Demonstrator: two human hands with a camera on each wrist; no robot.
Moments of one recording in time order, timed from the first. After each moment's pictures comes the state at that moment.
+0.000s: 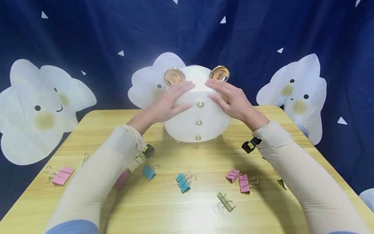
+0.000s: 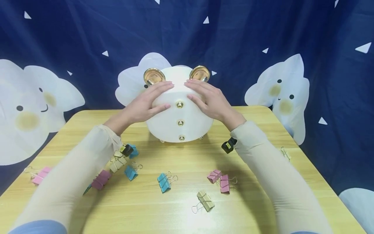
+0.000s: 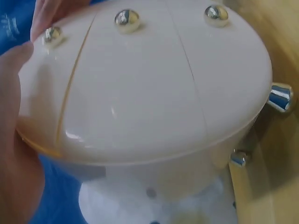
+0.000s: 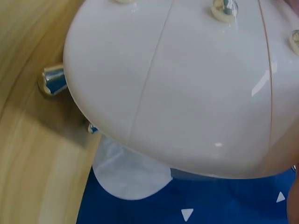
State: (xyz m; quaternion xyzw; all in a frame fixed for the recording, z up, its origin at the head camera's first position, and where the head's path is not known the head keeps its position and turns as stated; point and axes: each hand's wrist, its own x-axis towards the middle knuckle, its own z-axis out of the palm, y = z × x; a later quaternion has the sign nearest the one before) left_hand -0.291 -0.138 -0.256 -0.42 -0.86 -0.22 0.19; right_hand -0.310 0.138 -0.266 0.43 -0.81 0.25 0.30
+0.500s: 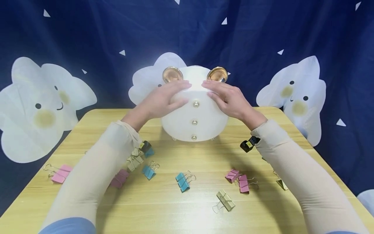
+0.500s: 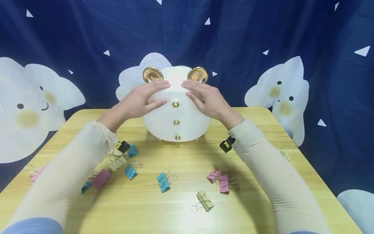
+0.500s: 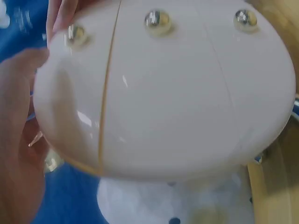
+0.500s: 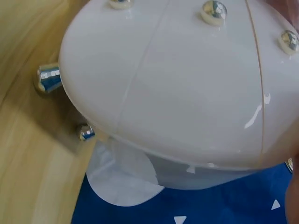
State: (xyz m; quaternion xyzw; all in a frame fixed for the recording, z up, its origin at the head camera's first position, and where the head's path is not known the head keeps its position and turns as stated) left_hand -0.285 -0.150 -0.242 -0.39 -0.88 -0.20 0.19; right_hand -0.310 0.129 -0.256 0.43 -0.82 0.25 0.28
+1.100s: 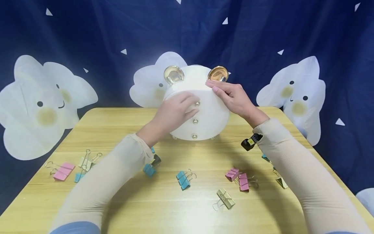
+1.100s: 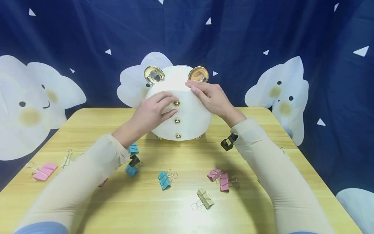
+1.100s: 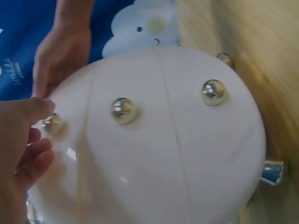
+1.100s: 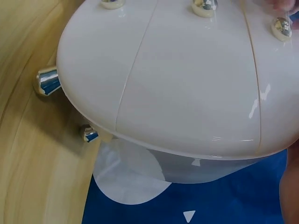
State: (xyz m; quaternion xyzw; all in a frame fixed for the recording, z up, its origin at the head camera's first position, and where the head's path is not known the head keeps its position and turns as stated) left_hand -0.251 -0.112 -0.271 -0.38 -0.84 -0.13 0.35; right_hand -0.309 0.133 -0.255 0.39 -0.82 0.37 0.20
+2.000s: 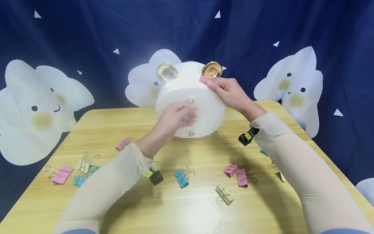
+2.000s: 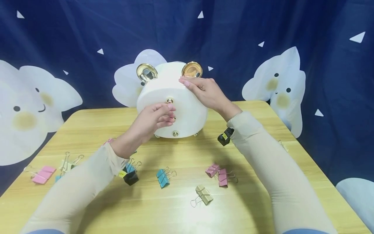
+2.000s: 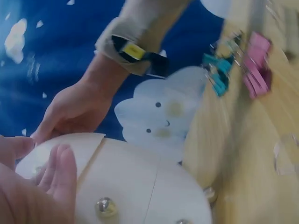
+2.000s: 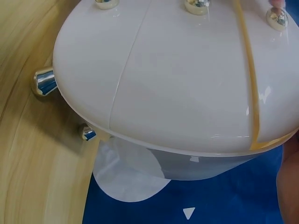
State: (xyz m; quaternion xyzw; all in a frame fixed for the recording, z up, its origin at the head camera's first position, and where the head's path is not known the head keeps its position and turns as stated) left_hand -0.223 -0.104 -0.280 -0.11 -0.71 -0.69 -0.04; right_hand -0.308 0.114 -0.246 0.38 -0.82 0.40 0.16
